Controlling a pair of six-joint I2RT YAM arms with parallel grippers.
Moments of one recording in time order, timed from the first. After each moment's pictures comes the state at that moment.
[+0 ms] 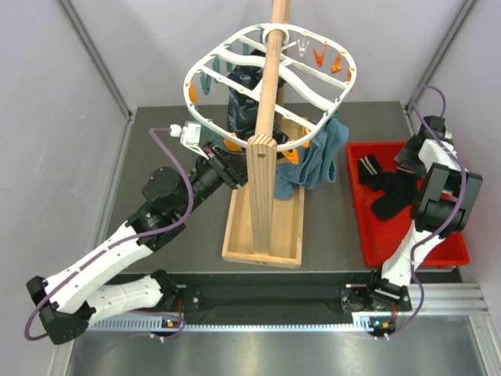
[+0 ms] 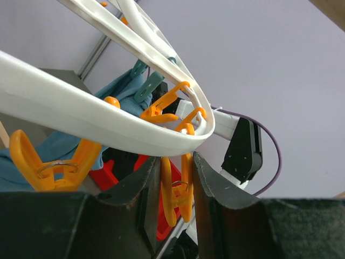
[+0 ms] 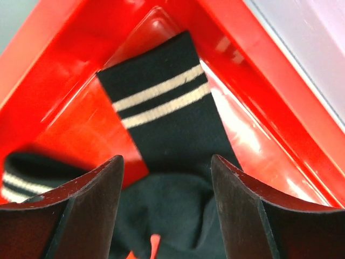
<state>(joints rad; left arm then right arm) -0.88 0.94 1.02 0.18 -0.02 -0.76 -0.36 1.90 1.42 -0.53 0.18 0.35</state>
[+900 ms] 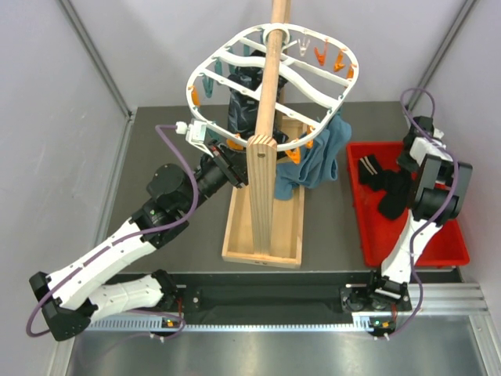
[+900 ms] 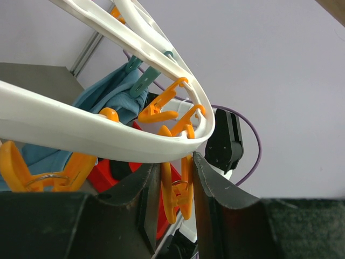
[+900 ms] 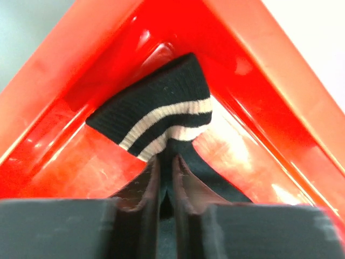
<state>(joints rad) -0.88 0.98 1.04 0.19 0.00 -0.77 -0.32 2.06 1.49 -0.45 0.29 0.35</state>
